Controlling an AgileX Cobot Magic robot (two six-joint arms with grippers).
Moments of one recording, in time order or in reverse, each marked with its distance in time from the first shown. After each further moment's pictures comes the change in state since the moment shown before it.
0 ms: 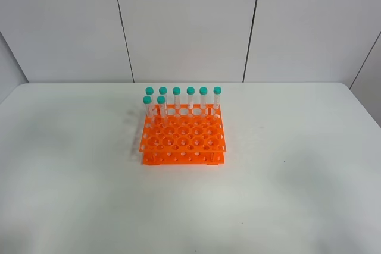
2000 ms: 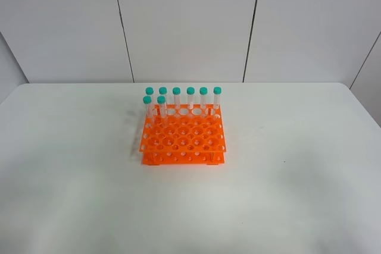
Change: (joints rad) left arm 0.000 -0.713 0.288 -0.106 0.010 0.064; right arm 0.000 0.000 0.000 0.000 0.000 0.000
